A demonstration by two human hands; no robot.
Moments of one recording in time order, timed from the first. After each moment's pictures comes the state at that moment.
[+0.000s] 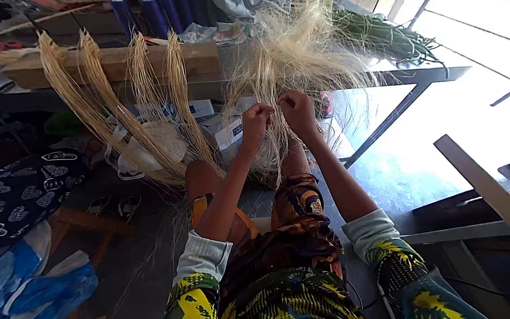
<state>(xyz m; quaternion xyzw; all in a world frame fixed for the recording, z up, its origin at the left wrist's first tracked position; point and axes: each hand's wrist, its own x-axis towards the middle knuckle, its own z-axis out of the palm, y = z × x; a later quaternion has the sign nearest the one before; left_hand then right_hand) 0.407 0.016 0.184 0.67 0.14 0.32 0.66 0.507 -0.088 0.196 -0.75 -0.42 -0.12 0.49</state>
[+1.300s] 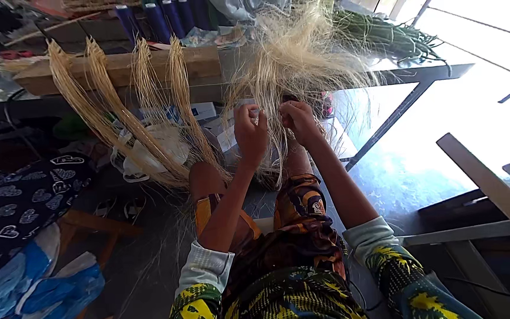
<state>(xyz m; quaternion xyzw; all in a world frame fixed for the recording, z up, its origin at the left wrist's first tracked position) 0.383 0.006 0.179 0.78 0.20 0.46 0.37 0.494 -0.091 0.192 -0.57 -0.29 0.21 0.74</state>
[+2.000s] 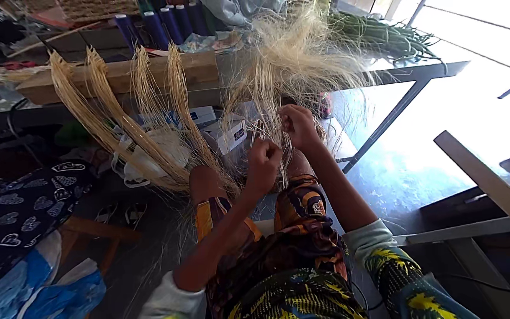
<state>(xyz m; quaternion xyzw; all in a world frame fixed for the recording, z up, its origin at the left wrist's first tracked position) 0.318 -0.044 0.172 0.82 0.12 0.28 0.49 0.478 -0.098 0.193 -0.52 -0.25 0.20 0.79</state>
